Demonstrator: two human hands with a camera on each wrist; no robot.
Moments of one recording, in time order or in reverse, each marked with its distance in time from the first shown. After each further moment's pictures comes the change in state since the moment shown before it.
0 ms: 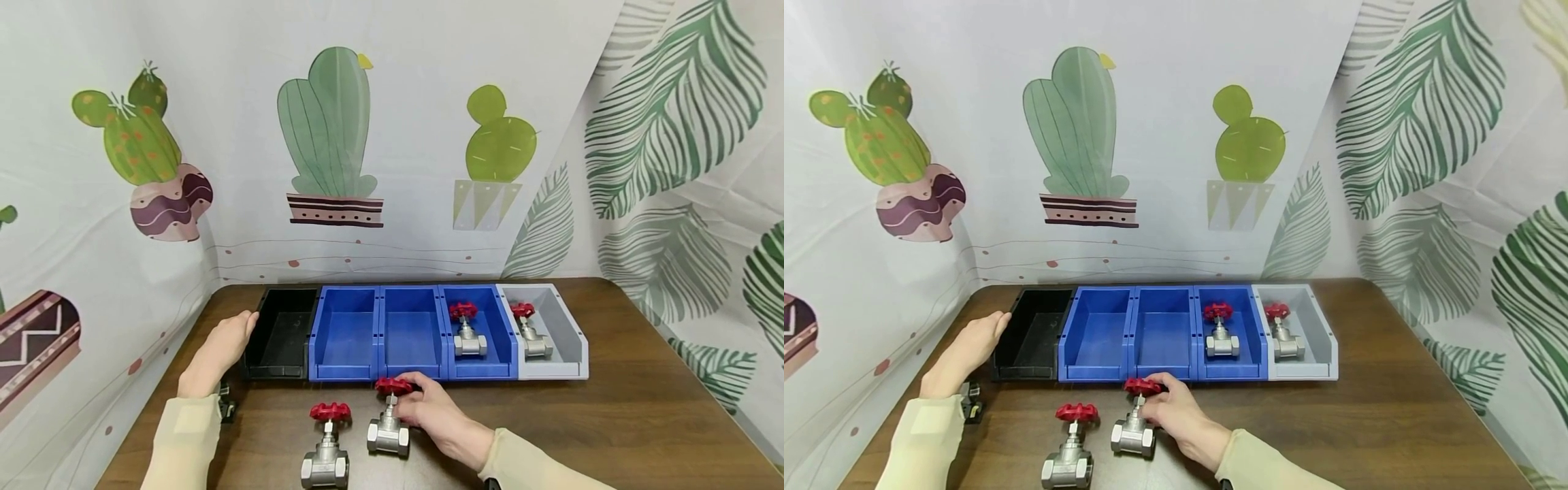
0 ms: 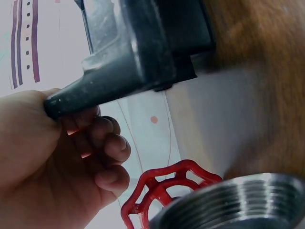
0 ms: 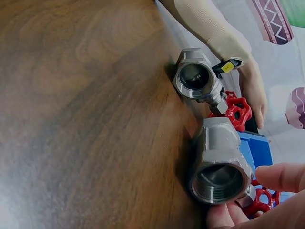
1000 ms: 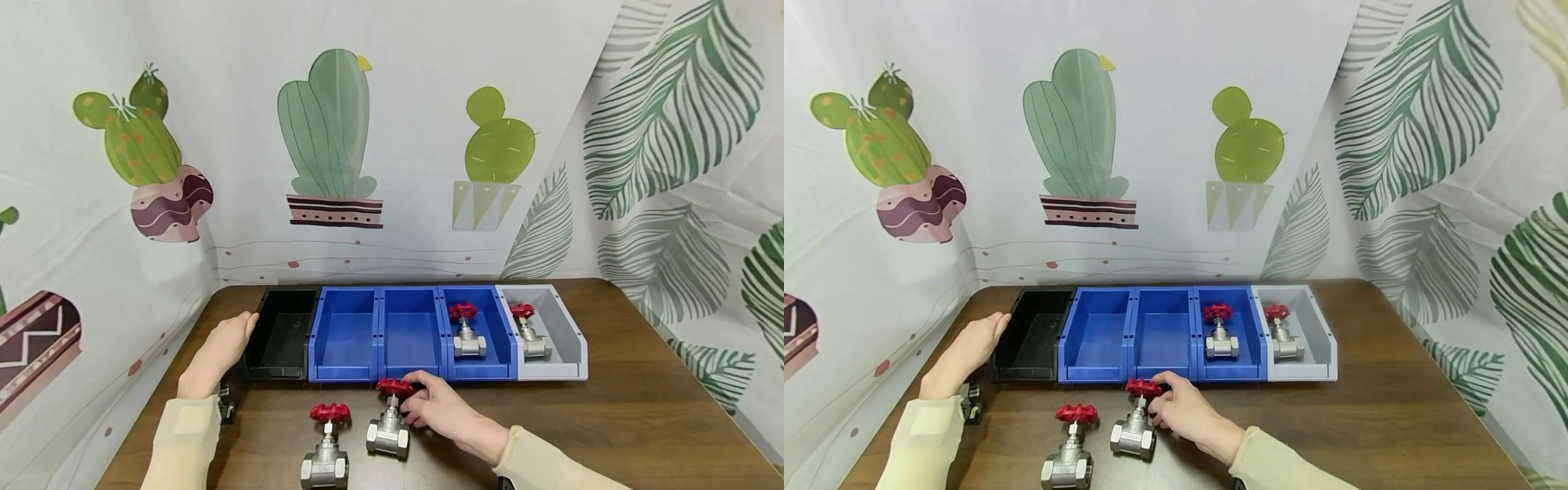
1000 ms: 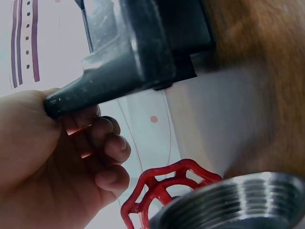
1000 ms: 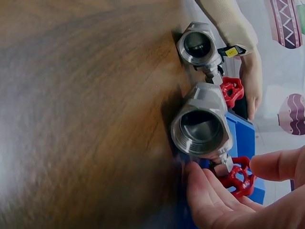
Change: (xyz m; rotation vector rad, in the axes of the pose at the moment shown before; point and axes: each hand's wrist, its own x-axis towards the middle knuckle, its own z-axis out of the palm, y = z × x) left_hand -0.001 0.001 -0.001 0.006 0.019 0.018; right_hand -0.009 -0.018 -0.017 -0.275 -0.080 -0.023
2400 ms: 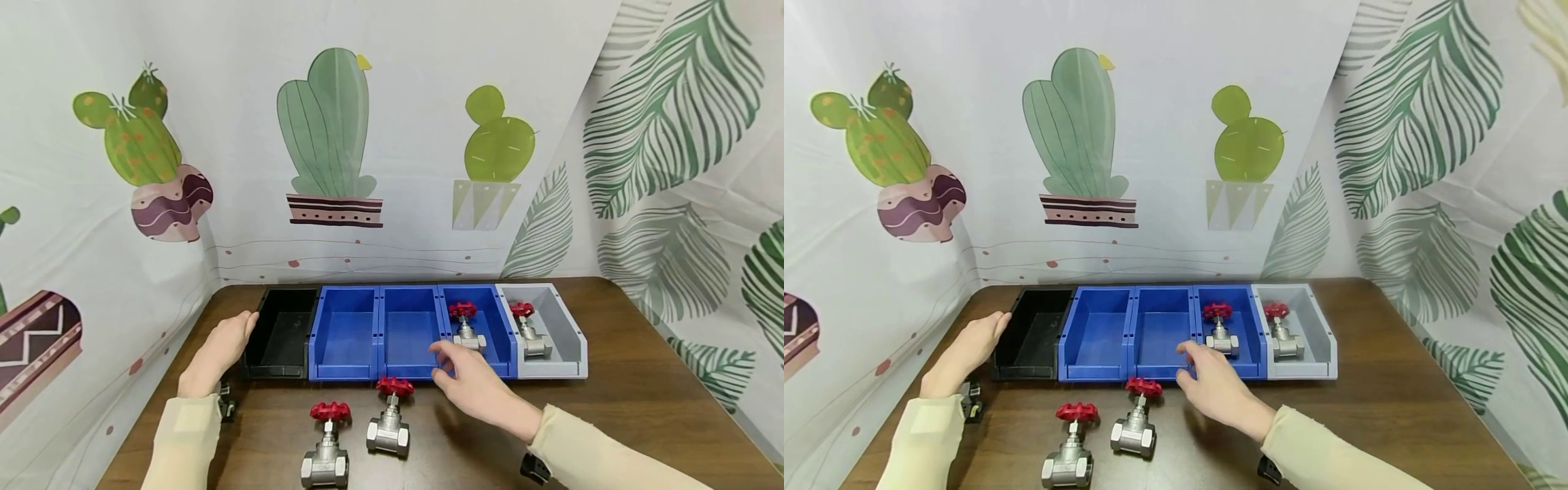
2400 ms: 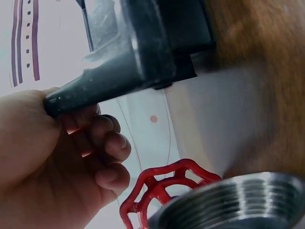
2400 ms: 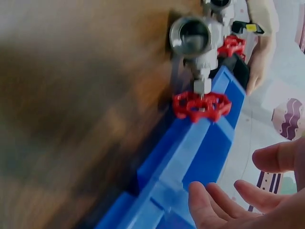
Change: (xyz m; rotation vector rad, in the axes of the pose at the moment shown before) left_hand 0.001 0.000 0.000 -0.011 0.006 0.011; right_hand -0.007 -0.038 -0.045 -0.729 0.233 -0.238
